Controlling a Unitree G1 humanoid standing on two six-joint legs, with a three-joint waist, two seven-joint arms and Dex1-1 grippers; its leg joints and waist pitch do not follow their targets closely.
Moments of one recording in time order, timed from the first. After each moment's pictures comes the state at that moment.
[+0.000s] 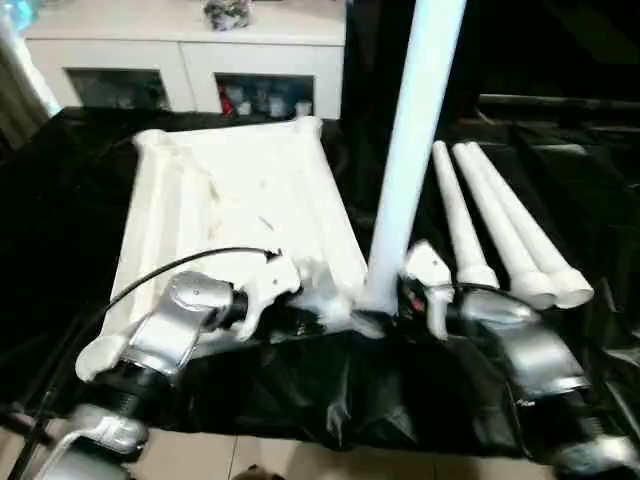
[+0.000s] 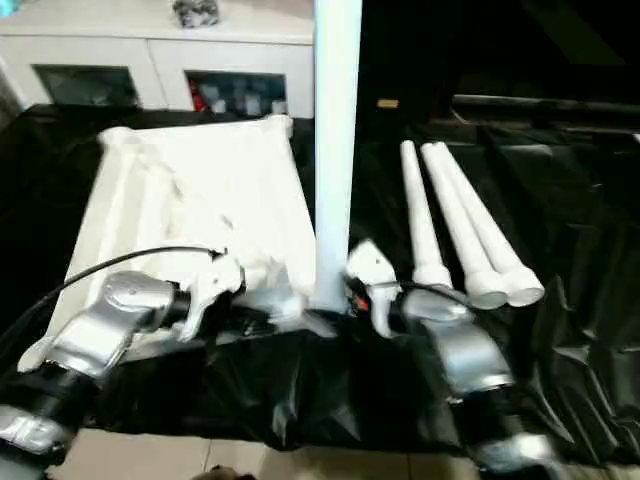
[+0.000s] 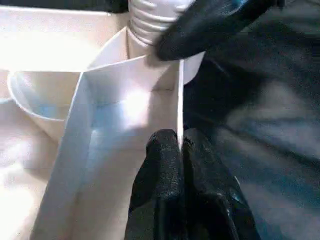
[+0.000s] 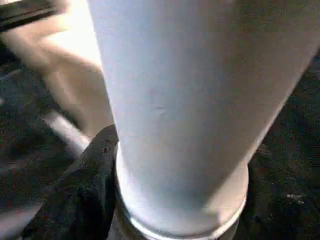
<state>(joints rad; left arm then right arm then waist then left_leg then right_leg) -0.50 0.28 -0.27 0.42 0.05 0.29 -1.01 -0.43 -0.20 0.12 0.45 0.05 0.20 0.69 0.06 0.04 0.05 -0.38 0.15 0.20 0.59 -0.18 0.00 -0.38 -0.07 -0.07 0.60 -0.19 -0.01</state>
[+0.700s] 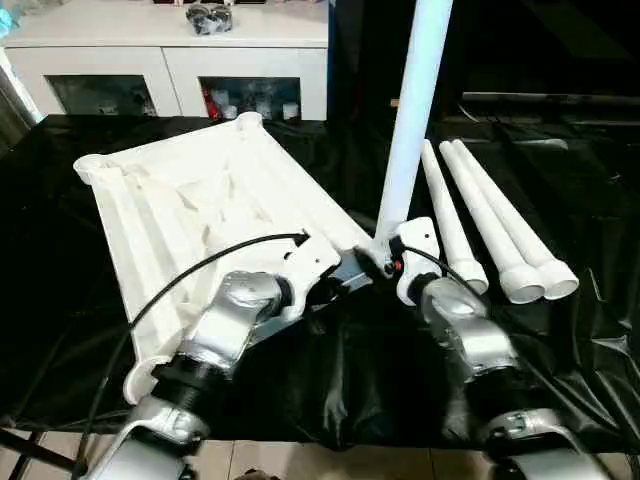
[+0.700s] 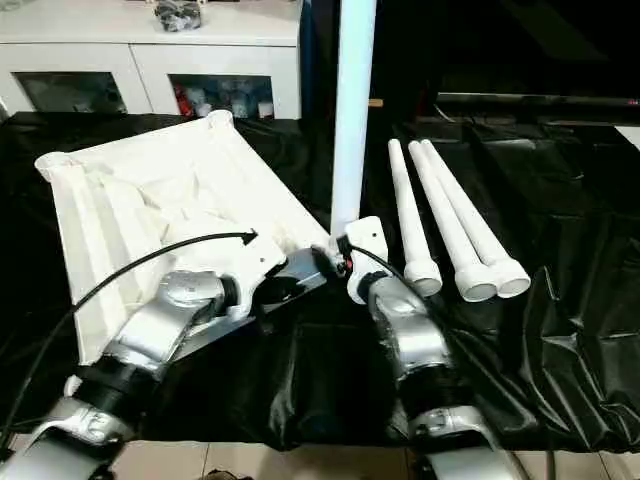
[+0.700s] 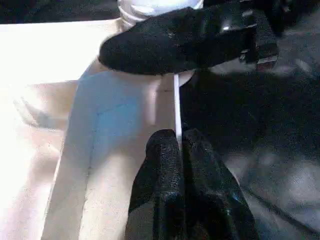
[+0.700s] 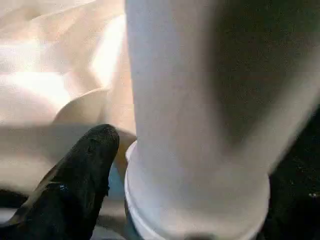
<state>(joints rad) -0.51 0.18 -0.27 0.39 0.10 0.36 -0.85 -0.51 -0.11 0.06 0.63 0.03 0.08 0.49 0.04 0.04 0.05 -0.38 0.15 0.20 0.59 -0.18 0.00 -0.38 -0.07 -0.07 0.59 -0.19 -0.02</state>
